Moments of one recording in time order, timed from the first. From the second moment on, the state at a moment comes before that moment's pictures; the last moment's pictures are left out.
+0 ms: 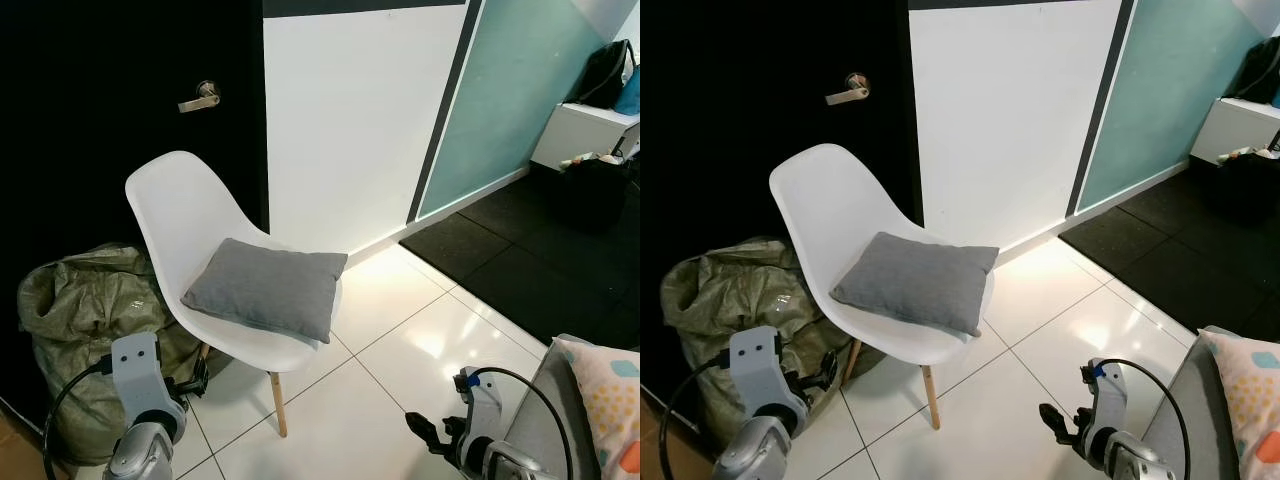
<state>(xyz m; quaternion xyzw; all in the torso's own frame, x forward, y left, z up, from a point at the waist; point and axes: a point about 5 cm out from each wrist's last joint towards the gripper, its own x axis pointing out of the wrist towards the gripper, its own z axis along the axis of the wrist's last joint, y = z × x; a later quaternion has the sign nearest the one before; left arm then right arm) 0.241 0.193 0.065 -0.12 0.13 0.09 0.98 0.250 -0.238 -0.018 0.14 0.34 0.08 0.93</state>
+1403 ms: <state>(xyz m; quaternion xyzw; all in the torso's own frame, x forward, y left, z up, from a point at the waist) 0.240 0.193 0.064 -0.12 0.14 0.09 0.98 0.249 -0.238 -0.018 0.14 0.34 0.08 0.93</state>
